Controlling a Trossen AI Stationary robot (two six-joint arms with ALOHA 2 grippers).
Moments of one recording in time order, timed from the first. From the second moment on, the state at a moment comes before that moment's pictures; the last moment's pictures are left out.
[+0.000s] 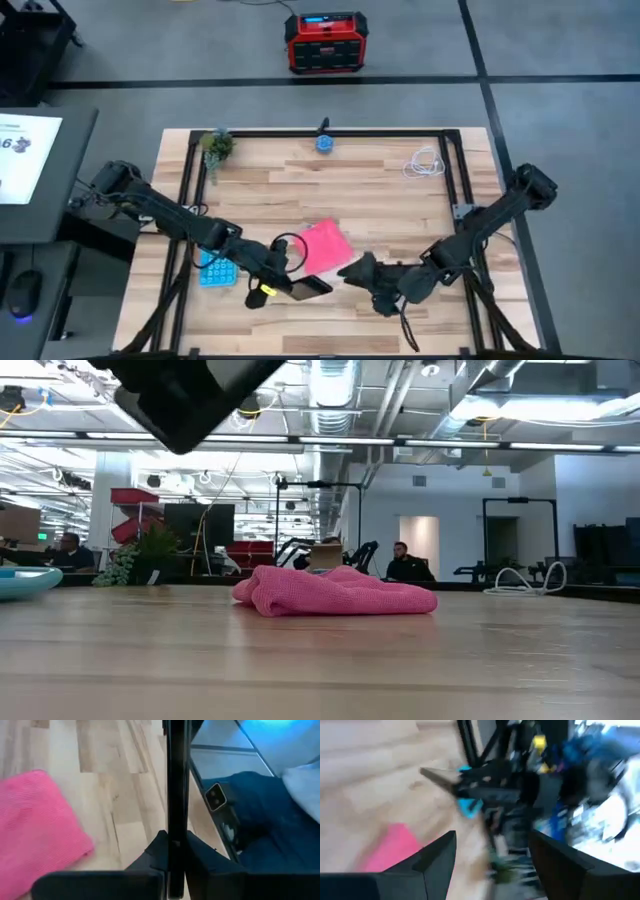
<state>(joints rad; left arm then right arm) -0.44 1.38 0.85 -0.09 0.04 -0.32 0.64 1.56 1.05 0.17 0.66 -1.28</state>
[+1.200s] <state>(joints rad) -0.41 1.38 0.85 -0.09 -0.01 -0.23 0.57 1.84 1.29 -0.02 0.67 -1.26</state>
